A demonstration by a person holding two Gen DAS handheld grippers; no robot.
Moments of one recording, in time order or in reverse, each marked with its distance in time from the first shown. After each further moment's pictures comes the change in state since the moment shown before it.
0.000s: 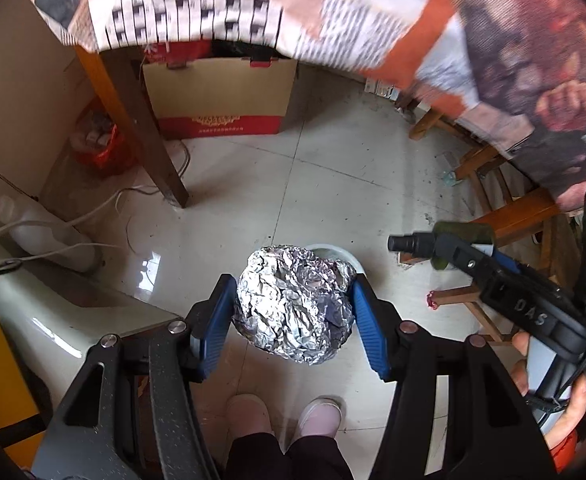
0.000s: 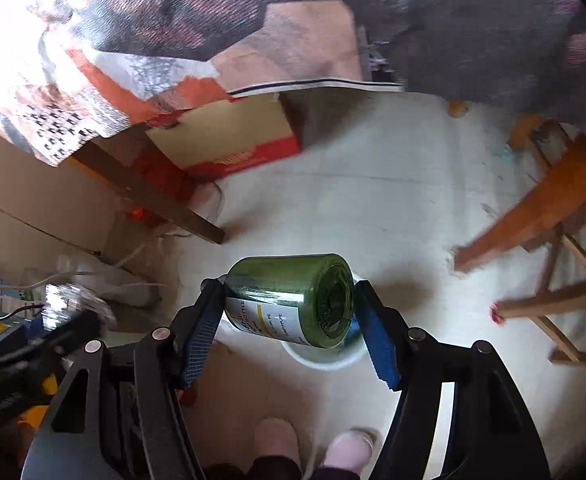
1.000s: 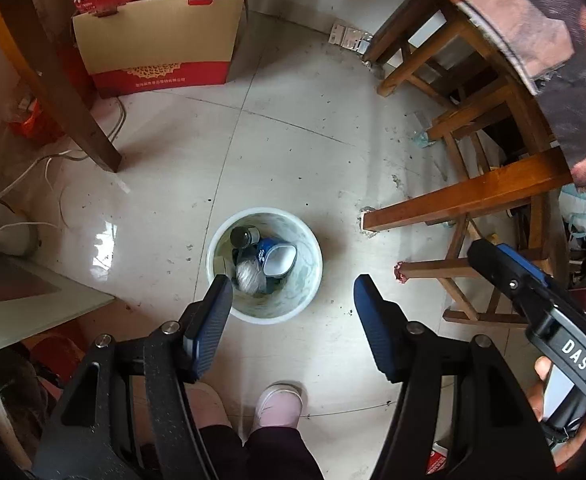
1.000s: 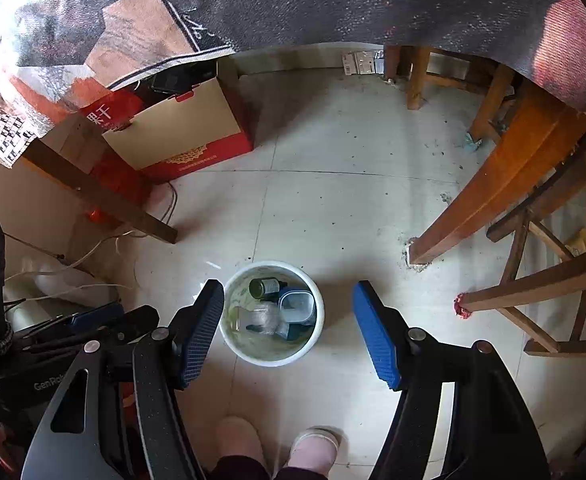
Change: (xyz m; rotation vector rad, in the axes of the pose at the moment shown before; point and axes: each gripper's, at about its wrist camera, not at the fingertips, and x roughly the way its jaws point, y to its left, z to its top) left arm 0.089 -0.052 -0.007 0.023 0.149 -0.140; right arm 0.004 -0.050 -0.012 0.041 0.009 -0.135
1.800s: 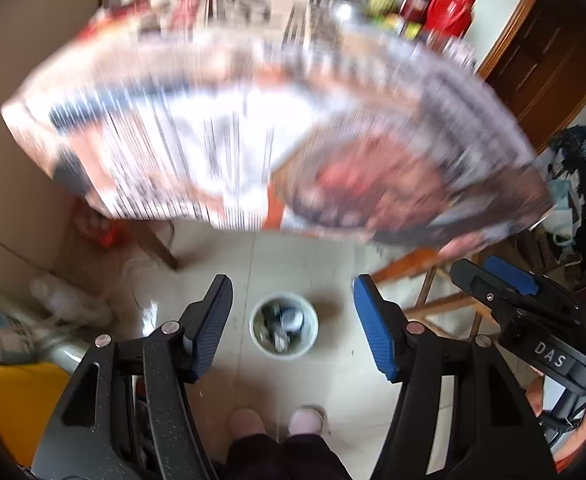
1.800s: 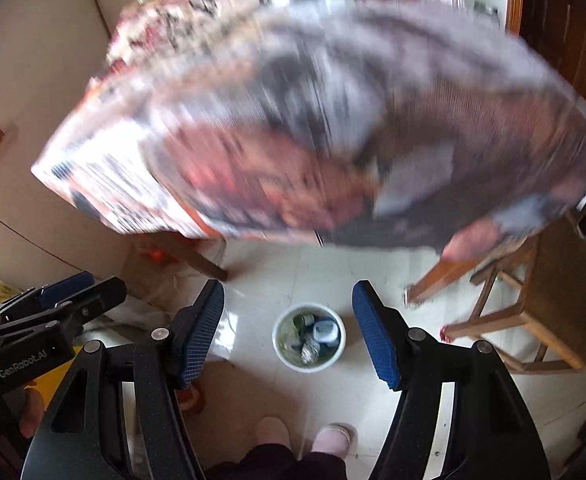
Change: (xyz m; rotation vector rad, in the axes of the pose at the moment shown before) left arm -0.296 -0.078 0.041 0.132 -0.282 0.094; right arm -0.210 0.064 0.065 -0.039 -0.136 0.049
